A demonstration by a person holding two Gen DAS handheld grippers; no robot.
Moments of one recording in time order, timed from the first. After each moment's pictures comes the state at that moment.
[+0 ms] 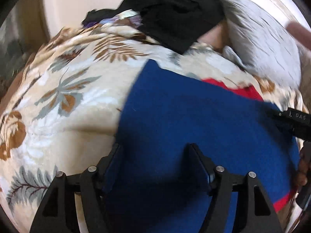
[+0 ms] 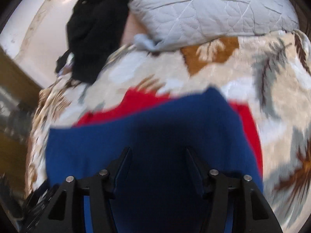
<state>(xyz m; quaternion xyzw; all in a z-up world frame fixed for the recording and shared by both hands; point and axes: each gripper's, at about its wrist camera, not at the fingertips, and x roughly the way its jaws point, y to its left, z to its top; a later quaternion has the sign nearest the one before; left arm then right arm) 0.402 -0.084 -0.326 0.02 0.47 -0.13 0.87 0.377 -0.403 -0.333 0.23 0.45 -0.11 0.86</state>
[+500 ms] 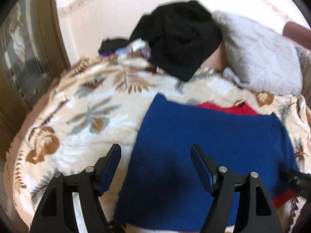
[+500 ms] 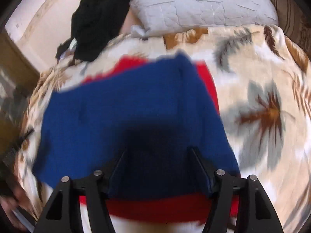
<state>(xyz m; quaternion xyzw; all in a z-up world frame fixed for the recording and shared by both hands) 0.332 -0.090 -0.263 0.07 0.36 -0.09 0.93 0.236 -0.366 -0.324 0.17 0.46 -0.10 0.87</state>
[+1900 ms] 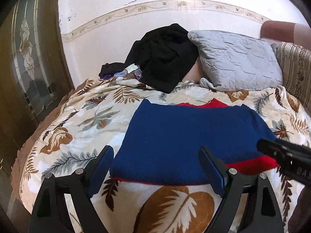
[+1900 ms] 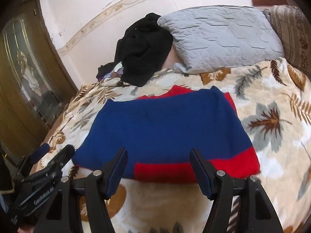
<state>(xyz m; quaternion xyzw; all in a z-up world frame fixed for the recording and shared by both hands) 0.216 -0.103 -0.255 0.09 0.29 -0.10 0.95 0.181 -0.308 -0.276 0.17 0.33 -0.03 0.93</state>
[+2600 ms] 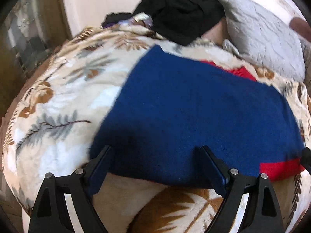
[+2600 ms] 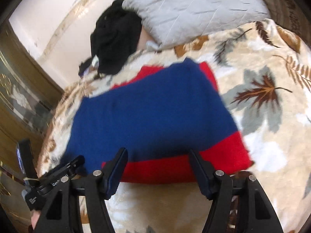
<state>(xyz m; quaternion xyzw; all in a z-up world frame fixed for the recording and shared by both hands) 0.286 -0.092 -0.320 0.04 0.44 -0.06 0.89 0.181 -0.378 -0.313 0.28 0.37 -0.04 0.88</state>
